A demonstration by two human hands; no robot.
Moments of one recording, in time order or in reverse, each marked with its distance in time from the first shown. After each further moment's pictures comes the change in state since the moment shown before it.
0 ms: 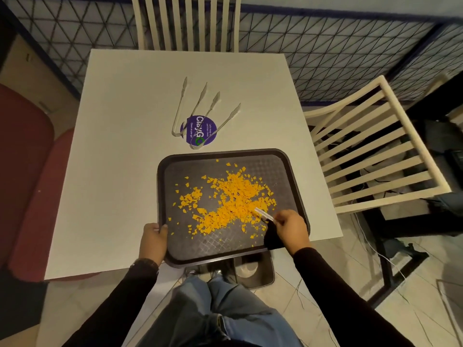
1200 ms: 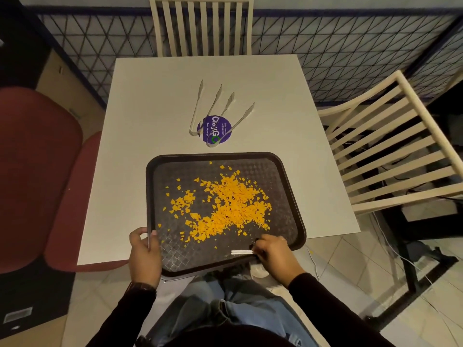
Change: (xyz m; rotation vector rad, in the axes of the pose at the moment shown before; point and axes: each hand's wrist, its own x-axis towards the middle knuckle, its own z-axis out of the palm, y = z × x) left_hand -0.059 -0.031 -0.054 -0.083 0.240 0.195; right_hand -0.077 -0.020 0.051 -0.137 -0.256 -0.467
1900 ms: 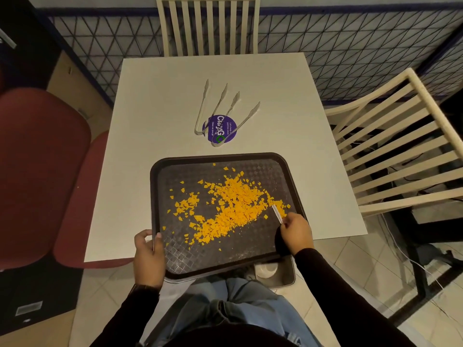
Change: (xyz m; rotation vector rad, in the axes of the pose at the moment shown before) left_hand -0.006 -0.003 -0.002 0.015 -0.008 -0.006; right_hand 0.040 0.028 -0.027 0.190 0.253 0.531
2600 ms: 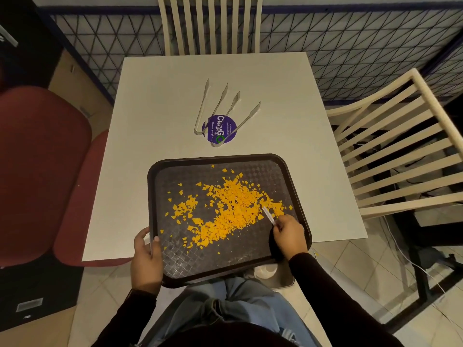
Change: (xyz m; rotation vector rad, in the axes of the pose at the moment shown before) left_hand -0.006 -0.001 0.001 -0.032 -0.026 -0.060; right_hand 0.000 0.000 0.010 0.009 -0.025 -0.102
